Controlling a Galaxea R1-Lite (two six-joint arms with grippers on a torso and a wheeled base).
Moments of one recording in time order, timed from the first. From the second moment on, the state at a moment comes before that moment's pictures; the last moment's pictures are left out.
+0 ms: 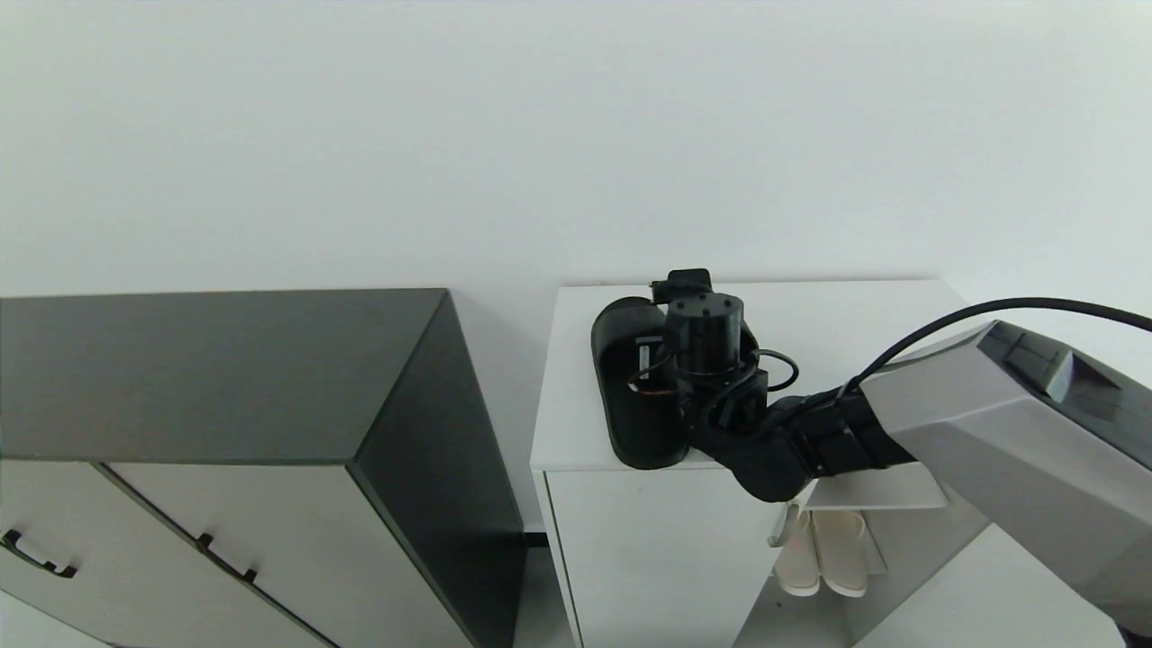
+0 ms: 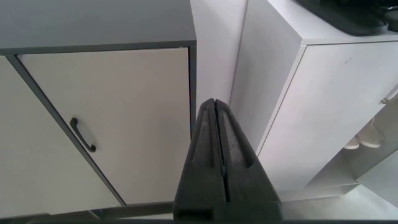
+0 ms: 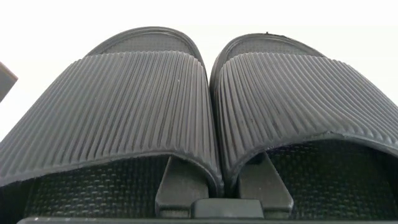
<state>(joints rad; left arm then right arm) 0.00 0.00 0.00 0.01 -0.06 0.01 0.72 2.30 -1.49 -0.73 -0.63 0.06</state>
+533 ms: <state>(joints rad) 0.00 0.00 0.00 0.01 -0.06 0.01 0.81 2.00 -1.03 -0.89 -0.56 0.07</state>
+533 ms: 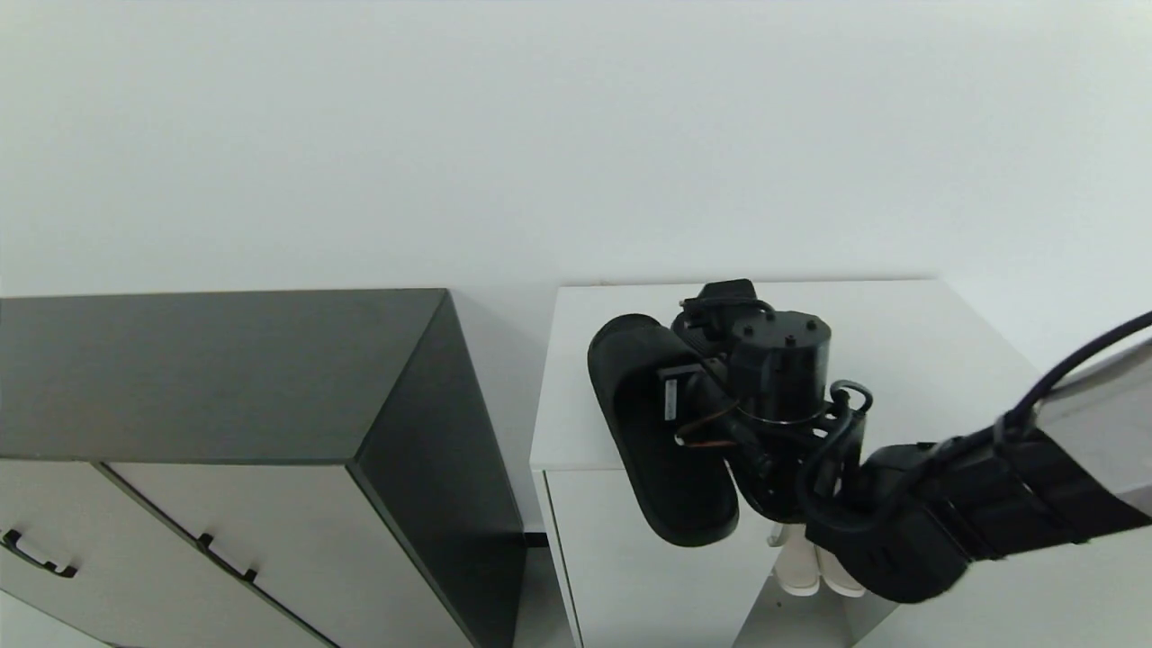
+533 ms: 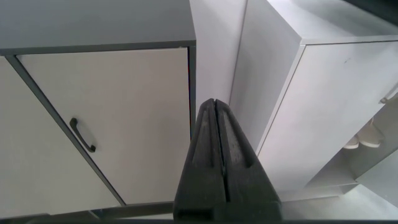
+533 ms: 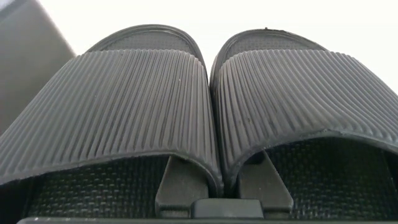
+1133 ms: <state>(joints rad) 0.00 0.00 0.00 0.01 -0.06 0.01 0.89 1.77 -0.72 -0.95 -0.45 0.07</state>
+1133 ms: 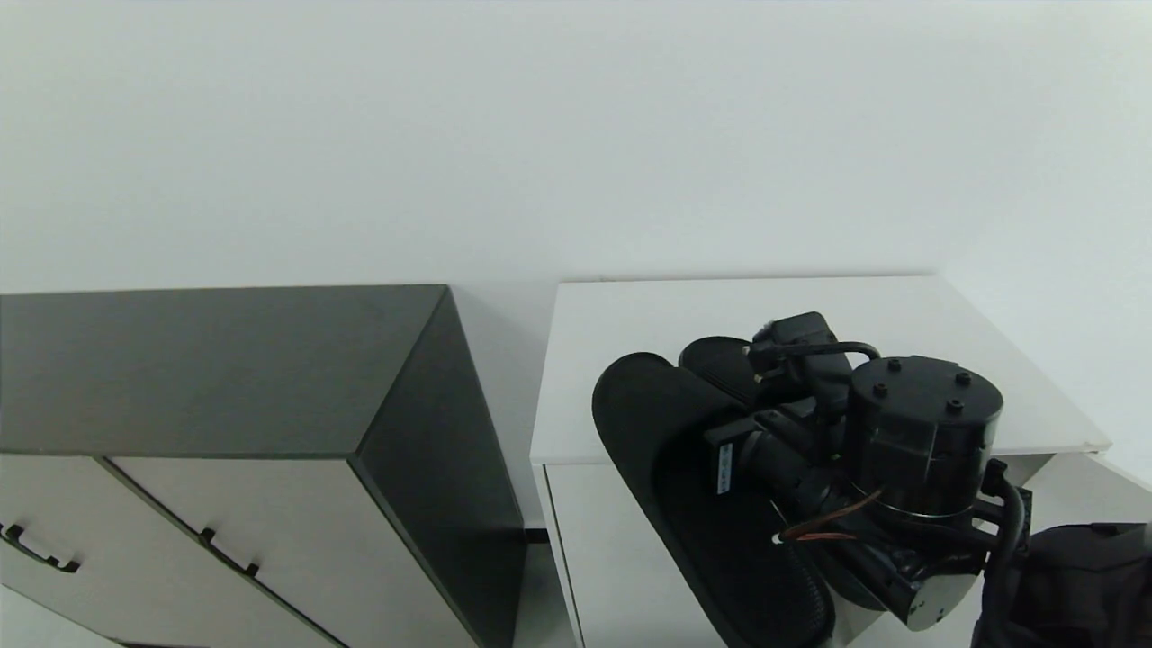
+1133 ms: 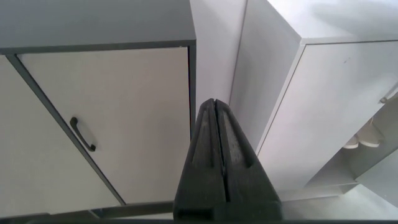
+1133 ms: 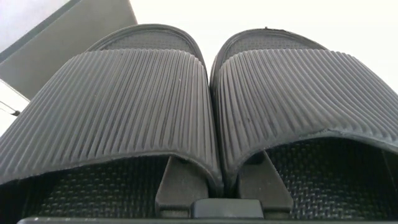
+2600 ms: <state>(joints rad) 0.00 0.00 0.00 0.01 -0.04 0.00 0.87 1.81 -0.71 -0.96 -0.45 0.09</state>
